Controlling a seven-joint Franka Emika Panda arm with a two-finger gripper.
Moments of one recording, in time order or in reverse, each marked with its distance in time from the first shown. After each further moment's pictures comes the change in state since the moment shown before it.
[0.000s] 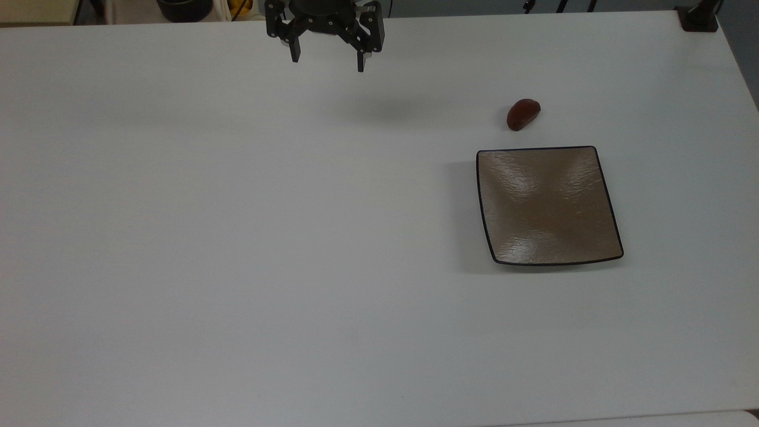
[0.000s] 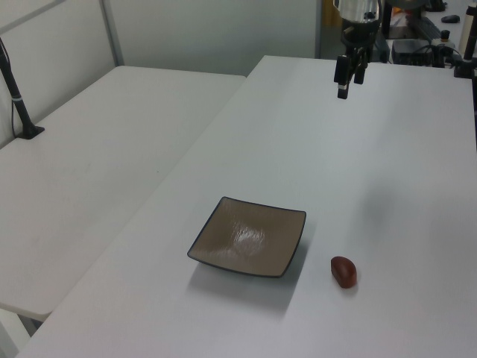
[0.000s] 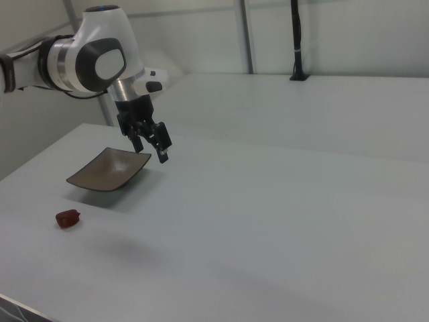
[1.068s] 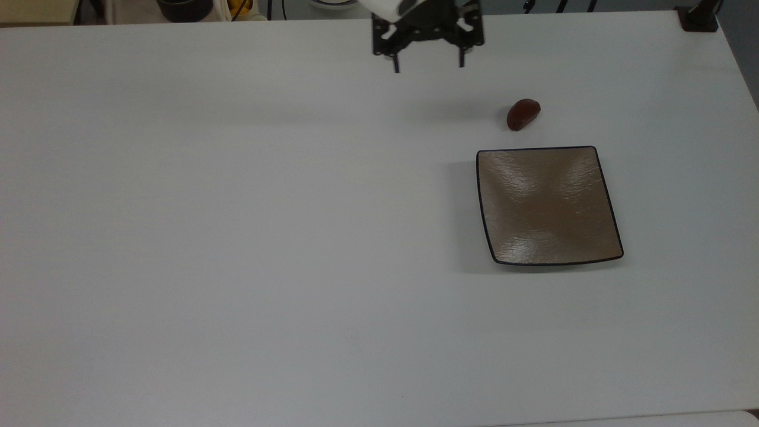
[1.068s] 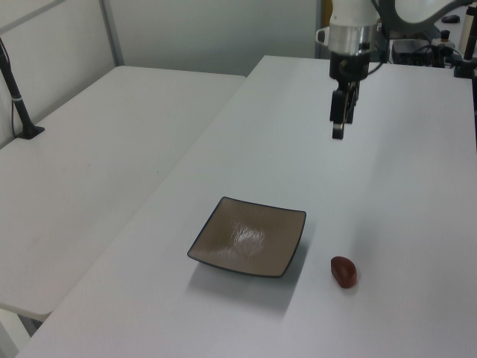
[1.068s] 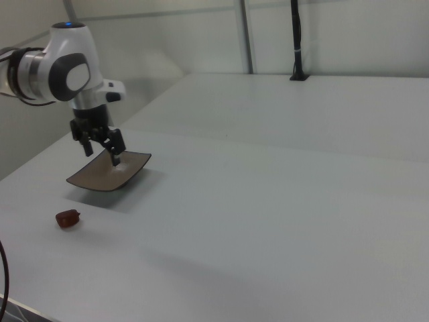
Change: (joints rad) arm 0.149 0.048 0.077 -0.012 0.128 0.037 -0.016
